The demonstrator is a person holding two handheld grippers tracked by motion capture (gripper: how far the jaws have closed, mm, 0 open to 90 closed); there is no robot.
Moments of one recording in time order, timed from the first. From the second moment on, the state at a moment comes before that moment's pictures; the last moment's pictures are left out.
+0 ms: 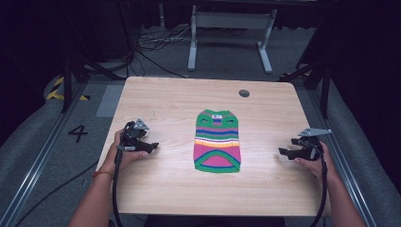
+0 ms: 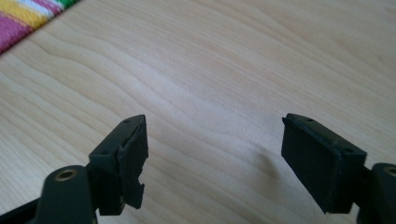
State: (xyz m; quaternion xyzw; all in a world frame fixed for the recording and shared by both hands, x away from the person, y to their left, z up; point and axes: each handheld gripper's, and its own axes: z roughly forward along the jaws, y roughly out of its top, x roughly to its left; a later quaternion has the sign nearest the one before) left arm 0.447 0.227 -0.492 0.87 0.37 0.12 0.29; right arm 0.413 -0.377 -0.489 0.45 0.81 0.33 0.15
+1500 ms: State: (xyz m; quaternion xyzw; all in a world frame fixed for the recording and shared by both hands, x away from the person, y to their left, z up) left arm 0.557 0.100 -0.483 0.85 0.37 0.06 0.36; right arm 0.542 -0.224 -0.479 0.42 0.82 0.36 0.16
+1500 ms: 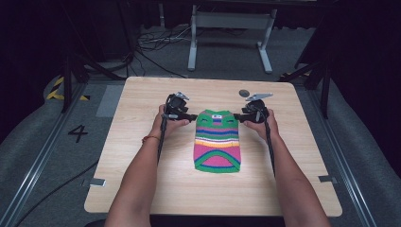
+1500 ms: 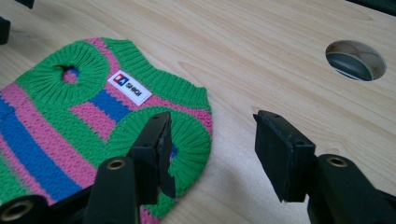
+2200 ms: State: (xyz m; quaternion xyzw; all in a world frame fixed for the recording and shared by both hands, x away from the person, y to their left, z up) left arm 0.560 0.066 -0.504 0.85 0.37 0.05 0.36; right arm 0.557 -0.213 -0.504 0.43 0.82 0.36 0.12
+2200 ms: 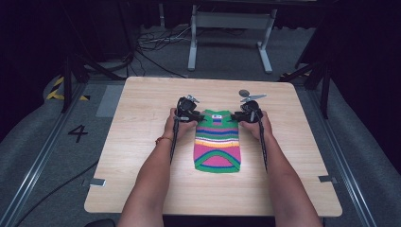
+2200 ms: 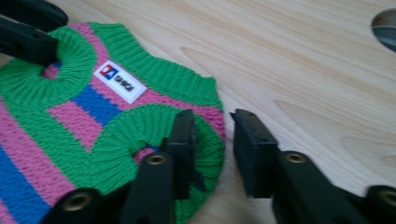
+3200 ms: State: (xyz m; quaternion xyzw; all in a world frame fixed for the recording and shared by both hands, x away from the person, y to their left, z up) left arm 0.496 0.082 -0.444 0.88 0.22 0.16 0.40; right arm 0.502 -0.217 -0.446 0.32 0.83 0.43 0.15
